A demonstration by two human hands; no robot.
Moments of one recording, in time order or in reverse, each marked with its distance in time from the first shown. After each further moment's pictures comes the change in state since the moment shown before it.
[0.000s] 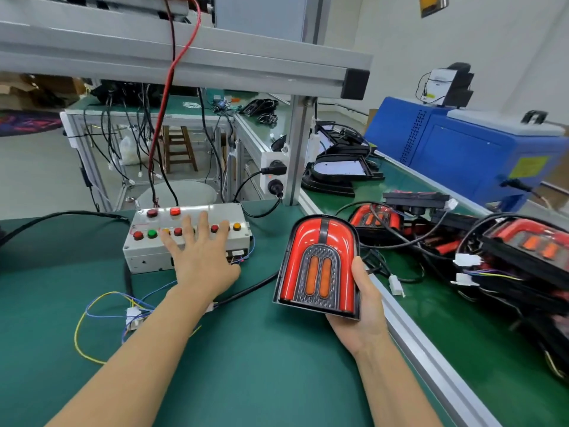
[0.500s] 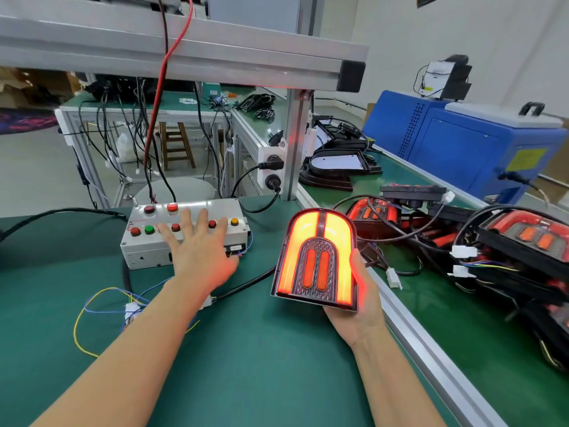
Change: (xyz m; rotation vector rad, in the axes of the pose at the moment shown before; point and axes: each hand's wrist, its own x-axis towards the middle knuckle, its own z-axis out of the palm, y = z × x) left_hand 0.001 -0.001 -0.004 0.028 0.005 0.040; right_hand 0.002 0.001 -0.003 0.017 0.003 0.000
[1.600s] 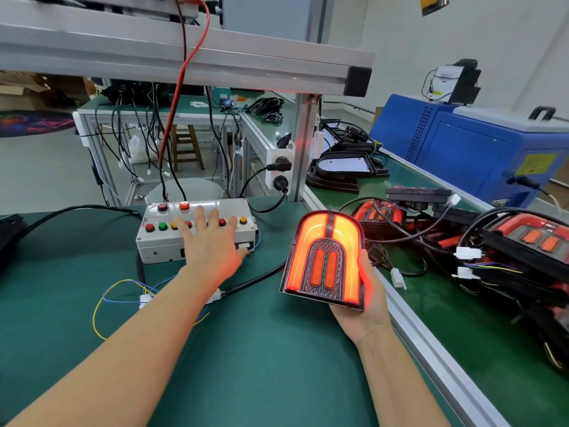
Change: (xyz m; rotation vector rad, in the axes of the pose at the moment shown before) left_hand -0.001 0.002 -0.011 0.066 -0.019 0.020; right_hand -0.005 -0.002 -0.001 0.023 -0.024 -0.005
